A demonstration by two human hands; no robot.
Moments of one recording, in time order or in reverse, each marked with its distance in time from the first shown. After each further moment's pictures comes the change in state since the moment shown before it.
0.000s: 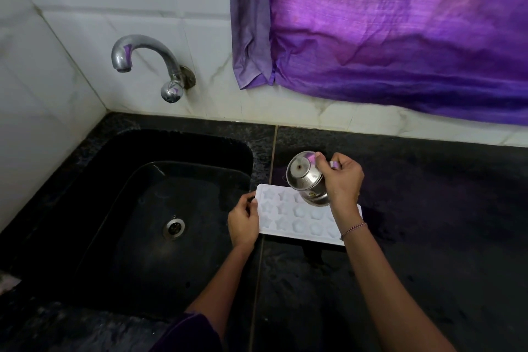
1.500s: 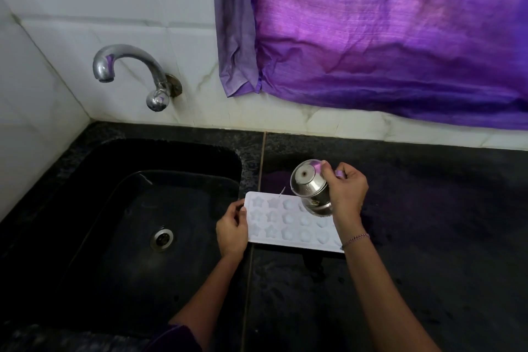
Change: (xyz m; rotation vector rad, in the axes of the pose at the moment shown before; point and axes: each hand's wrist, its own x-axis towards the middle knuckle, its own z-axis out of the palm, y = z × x) left_hand 0.000 -0.002 0.000 -0.015 -0.009 0.015; right_hand 0.005 0.004 -0.025 0.003 0.092 0.048
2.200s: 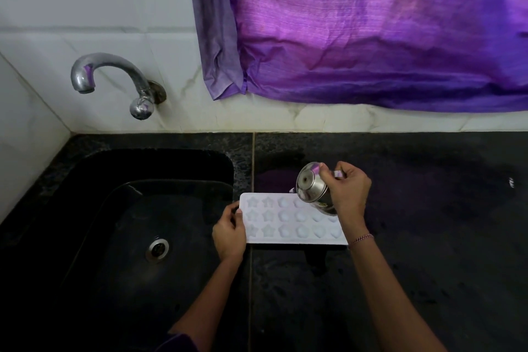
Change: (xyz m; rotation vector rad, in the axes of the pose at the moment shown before) left_hand 0.000 -0.001 0.000 0.039 0.010 -0.002; right_hand -0.007 0.003 -0.018 -0.137 0.019 -0.163
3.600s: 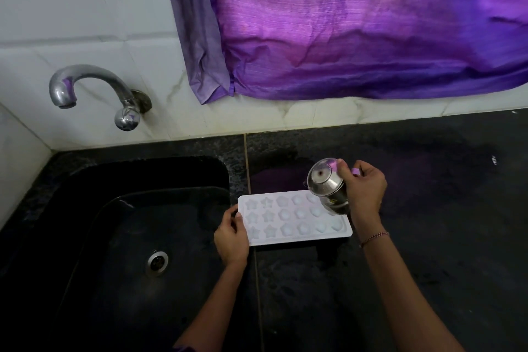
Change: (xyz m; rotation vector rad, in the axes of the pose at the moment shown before) left_hand 0.001 -0.002 0.001 -0.021 -0.012 0.020; right_hand -0.002 0.012 -0.019 0.073 0.166 0.168
